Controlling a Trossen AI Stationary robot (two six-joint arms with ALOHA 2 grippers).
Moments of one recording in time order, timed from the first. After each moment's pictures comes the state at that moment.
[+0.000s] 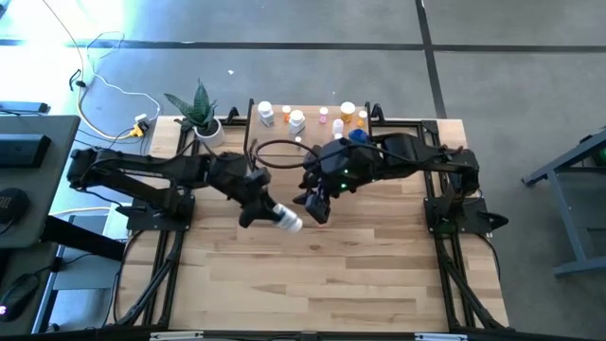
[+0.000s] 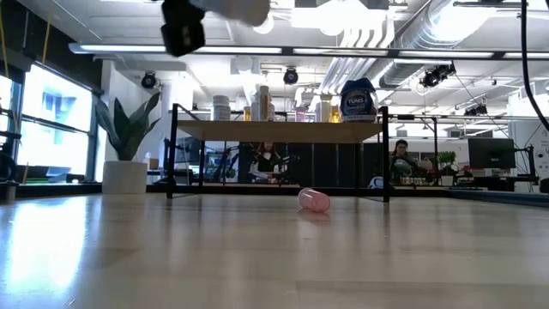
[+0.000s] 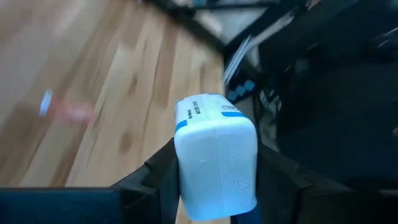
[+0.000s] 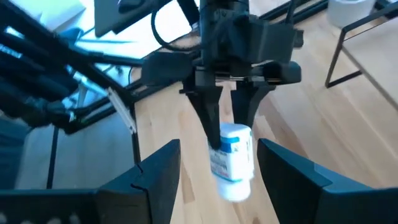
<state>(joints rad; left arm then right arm) 0.12 1.18 0.91 -0.23 0.38 -0.62 0.15 1.88 2.36 -1.14 0.04 0.54</state>
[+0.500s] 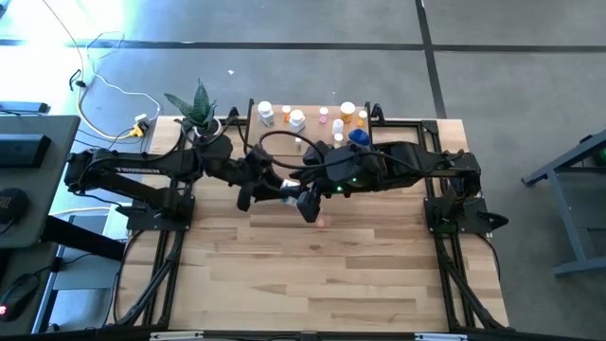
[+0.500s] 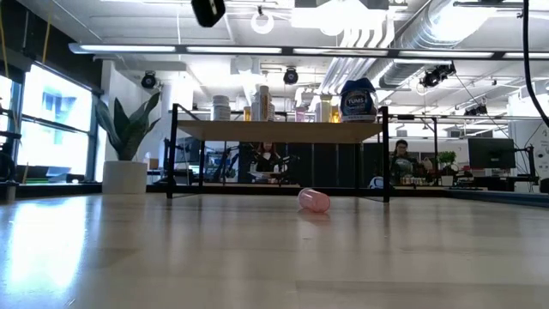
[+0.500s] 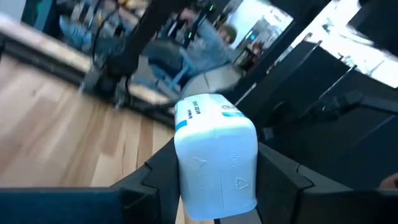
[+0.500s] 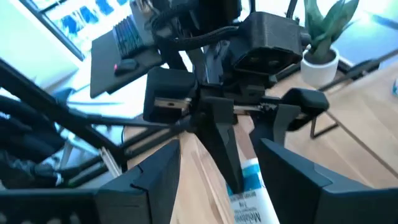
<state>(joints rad) 0.20 1.14 0.91 0.11 0.38 -0.58 0.21 1.88 2.36 -0.97 0.29 0.57</state>
